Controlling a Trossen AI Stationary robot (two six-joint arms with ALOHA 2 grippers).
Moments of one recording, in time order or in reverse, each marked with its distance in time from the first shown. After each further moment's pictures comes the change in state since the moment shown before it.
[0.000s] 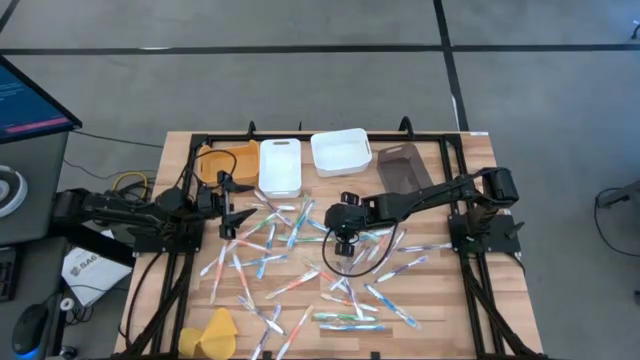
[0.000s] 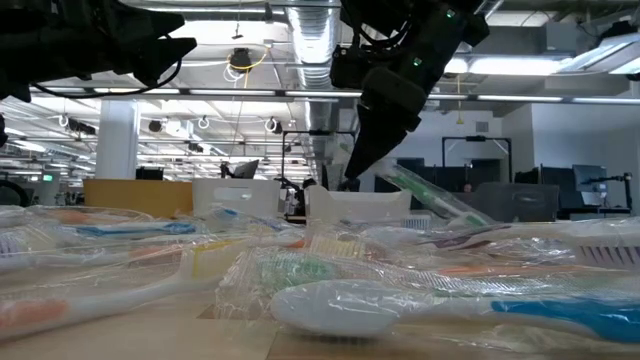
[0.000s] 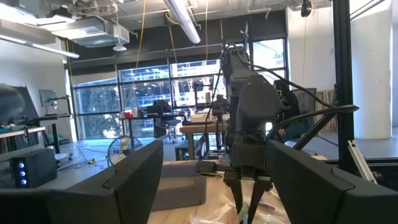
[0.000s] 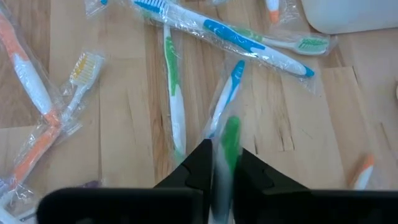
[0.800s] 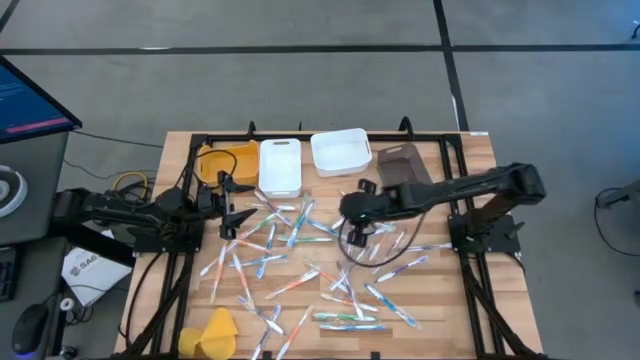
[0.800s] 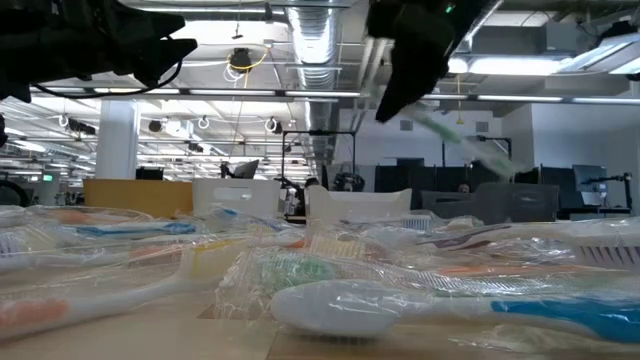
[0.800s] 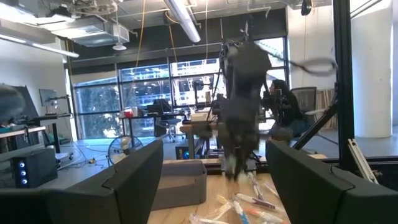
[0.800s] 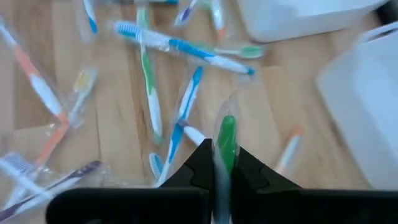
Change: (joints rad) left arm 0.000 0.006 0.000 0.000 0.000 0.003; right arm -0.001 -0.246 0.001 -0.200 0.098 0.065
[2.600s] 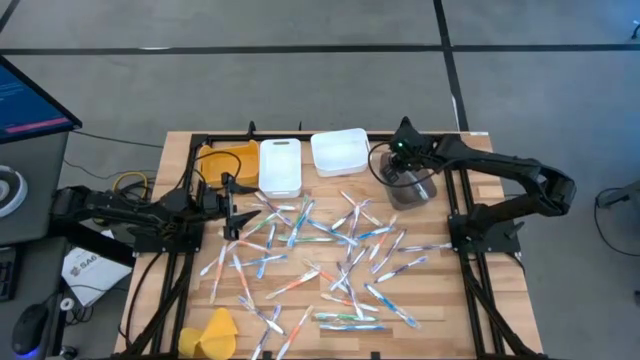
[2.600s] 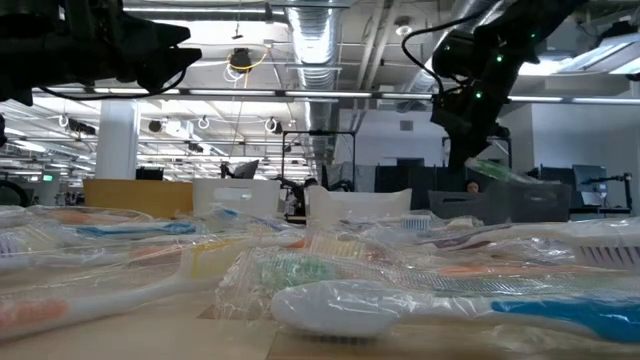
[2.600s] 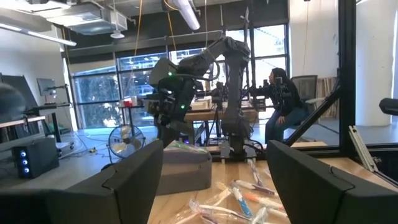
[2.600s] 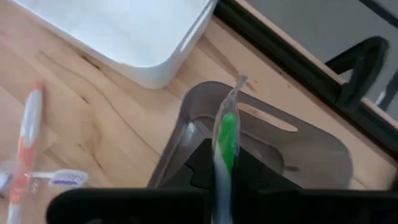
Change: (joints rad) left arm 0.000 0.065 0.000 0.016 -0.003 -0.002; right arm -0.663 -0.242 -0.327 0.031 -0.052 0.015
